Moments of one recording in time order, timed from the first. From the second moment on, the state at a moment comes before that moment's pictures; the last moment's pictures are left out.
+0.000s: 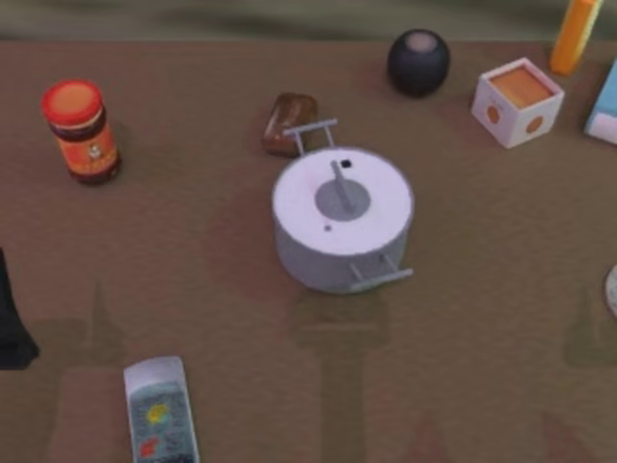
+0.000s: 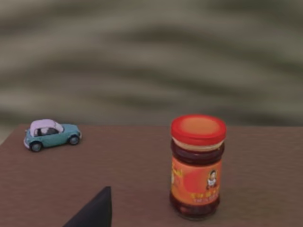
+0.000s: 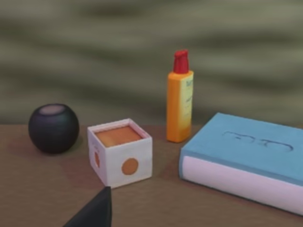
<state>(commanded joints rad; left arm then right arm) 0.00 0.00 0.00 0.00 0.00 0.00 0.00 0.00 0.00 0.00 0.00 0.00</state>
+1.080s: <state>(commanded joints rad) -0.05 1.06 0.88 -0.74 0.04 0.08 0.00 0.00 0.00 0.00 0.00 0.00</state>
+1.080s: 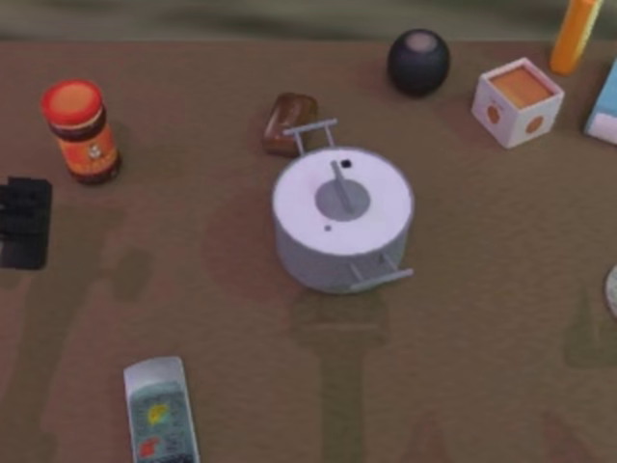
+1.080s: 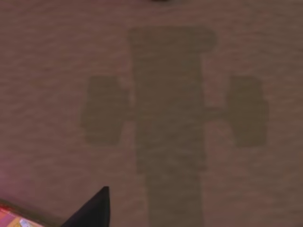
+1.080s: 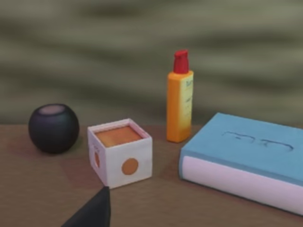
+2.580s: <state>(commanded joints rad) -0.03 2.64 2.71 -1.54 0.03 0.17 0.00 0.00 0.00 0.00 0.00 0.00</state>
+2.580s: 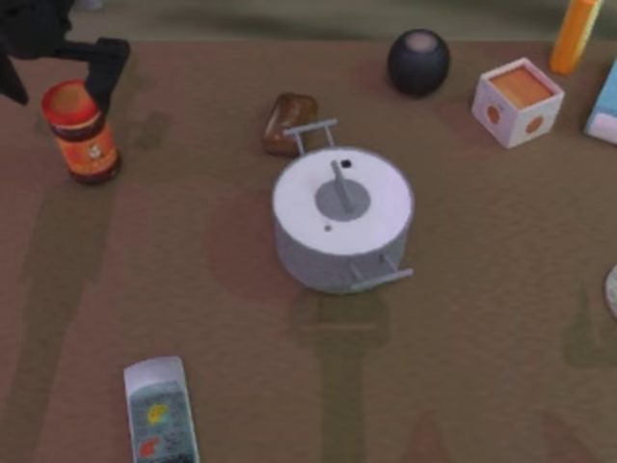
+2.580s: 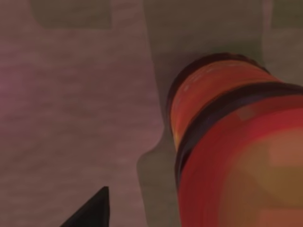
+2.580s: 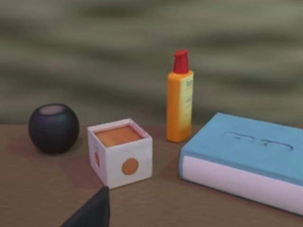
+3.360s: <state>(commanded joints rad) -0.03 2.59 2.41 -1.30 0.03 0.17 0.00 0.00 0.00 0.00 0.00 0.00</state>
